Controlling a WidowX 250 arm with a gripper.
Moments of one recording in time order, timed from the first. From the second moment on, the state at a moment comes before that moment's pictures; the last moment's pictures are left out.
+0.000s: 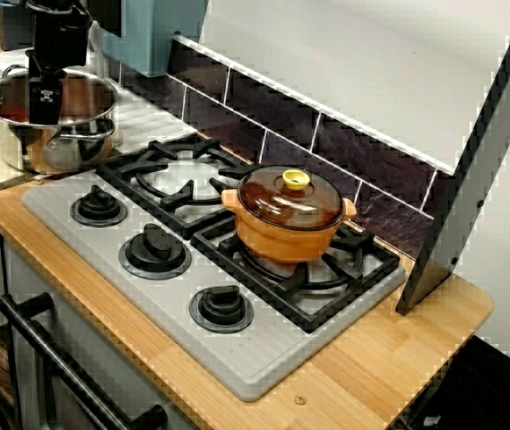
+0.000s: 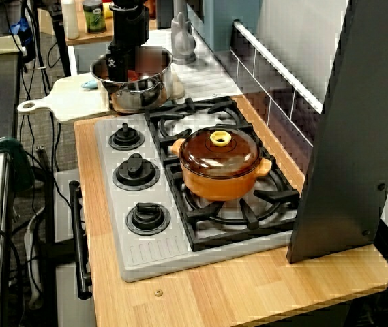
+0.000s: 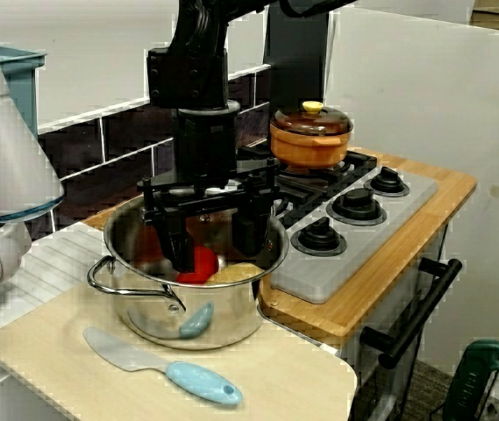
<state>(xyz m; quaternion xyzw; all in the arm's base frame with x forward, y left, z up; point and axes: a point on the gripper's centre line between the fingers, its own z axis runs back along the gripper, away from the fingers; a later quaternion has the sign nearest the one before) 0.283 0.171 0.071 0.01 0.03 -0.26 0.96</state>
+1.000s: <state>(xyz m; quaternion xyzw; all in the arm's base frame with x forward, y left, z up) 0.296 0.175 0.068 0.02 0.04 -0.25 0.97</state>
